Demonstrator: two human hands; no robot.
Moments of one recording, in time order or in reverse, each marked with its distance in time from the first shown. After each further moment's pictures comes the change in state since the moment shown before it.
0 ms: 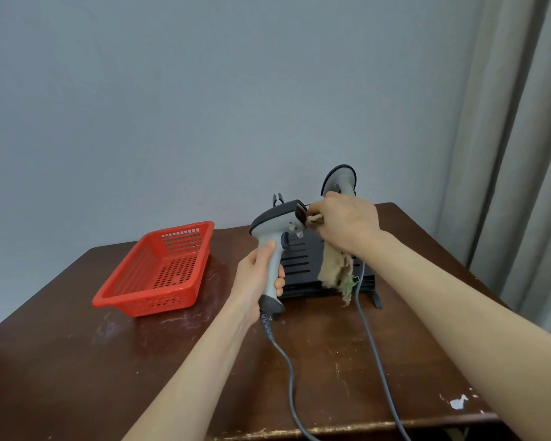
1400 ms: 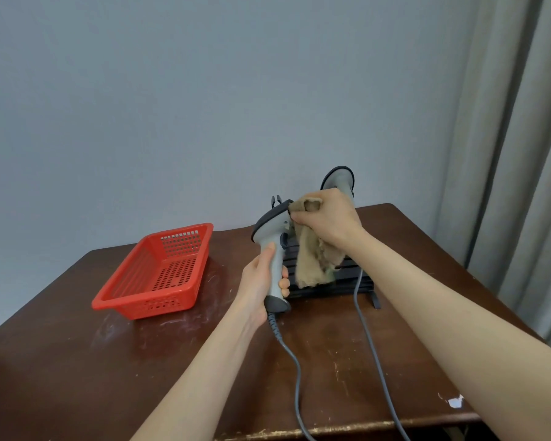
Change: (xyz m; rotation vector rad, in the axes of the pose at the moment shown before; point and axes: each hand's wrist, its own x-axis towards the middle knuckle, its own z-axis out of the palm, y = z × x) left_hand 0.003 -0.006 0.005 -0.098 -0.001 -0.077; right_hand 0.004 -0.013 0.003 0.720 0.068 0.167
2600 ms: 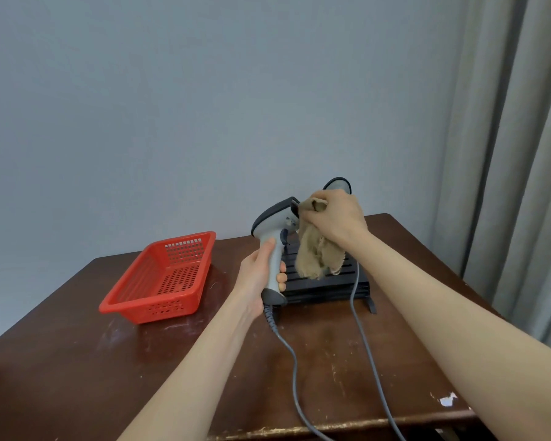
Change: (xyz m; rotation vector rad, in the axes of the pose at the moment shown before) left_hand -0.007 0.022 0.007 0.049 -0.012 0.053; right_hand -0.002 -0.005 -0.017 -0.124 0.099 -0.037
